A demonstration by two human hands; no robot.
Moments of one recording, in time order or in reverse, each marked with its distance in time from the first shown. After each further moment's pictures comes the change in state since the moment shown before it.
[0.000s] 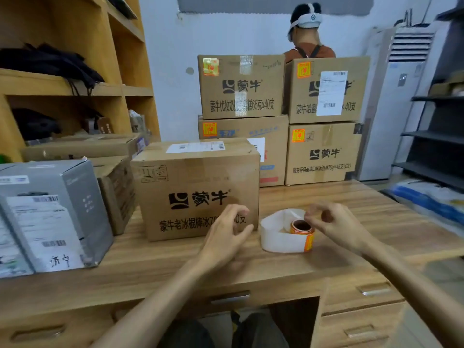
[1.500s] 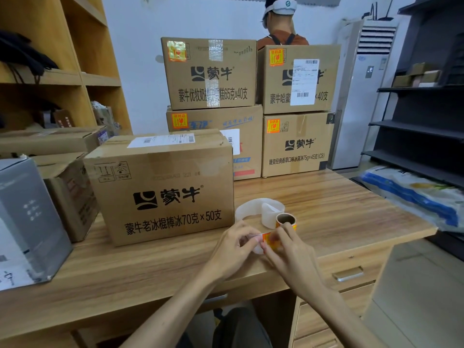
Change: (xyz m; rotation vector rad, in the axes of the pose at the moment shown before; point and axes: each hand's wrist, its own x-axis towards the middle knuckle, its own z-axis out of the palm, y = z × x) left_hand 0.005 0.000 0.080 -0.321 -0.186 0.010; right_hand -0.063 -0.018 0.085 -0.192 0.250 -0.026
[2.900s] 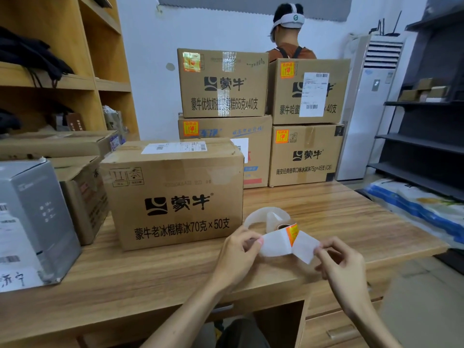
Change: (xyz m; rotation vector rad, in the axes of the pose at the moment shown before) left_hand 0.000 0.001 -0.001 -0.016 0.149 -0.141; right_hand -0.007 0.015 -0.052 0.593 0.161 0.507
